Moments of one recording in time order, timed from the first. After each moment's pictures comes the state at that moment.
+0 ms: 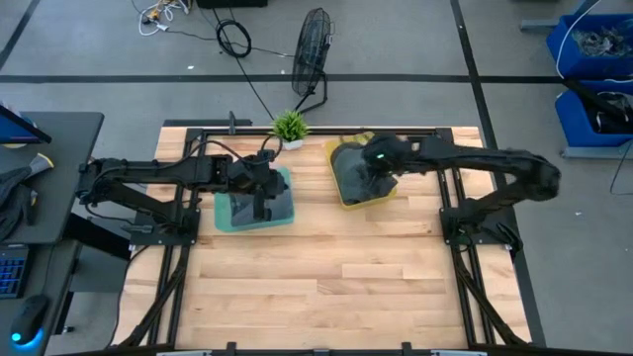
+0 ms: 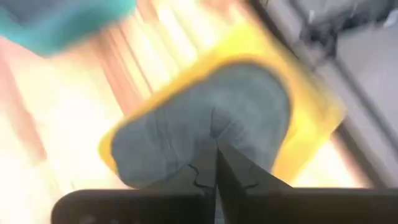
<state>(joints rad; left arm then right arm) 0.05 1.26 1.12 -0.58 -0.23 0.33 -0.26 1.35 1.16 -0.81 0.23 0.14</state>
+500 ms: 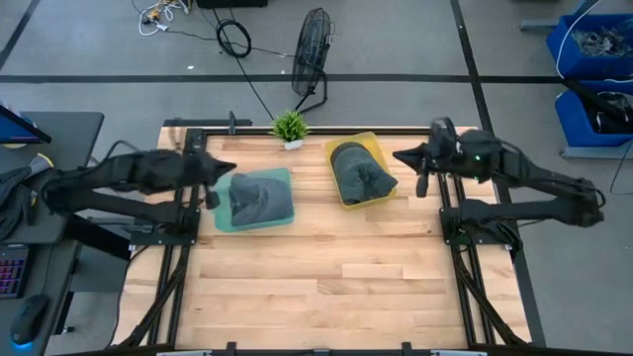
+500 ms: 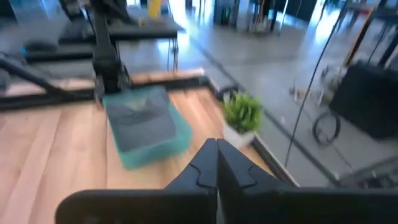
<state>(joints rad) -0.01 0.71 0.99 -0.75 -0.47 0.07 -0.24 0.72 0.90 -0.45 0.09 -0.04</state>
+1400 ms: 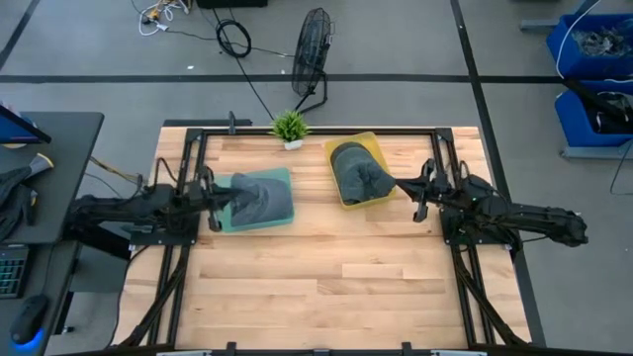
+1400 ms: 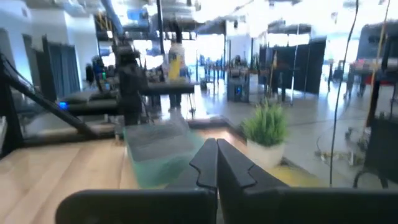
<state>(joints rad) -0.04 0.03 0.08 0.08 -0.31 0.12 -0.25 0.17 0.01 0.29 0.01 0.00</state>
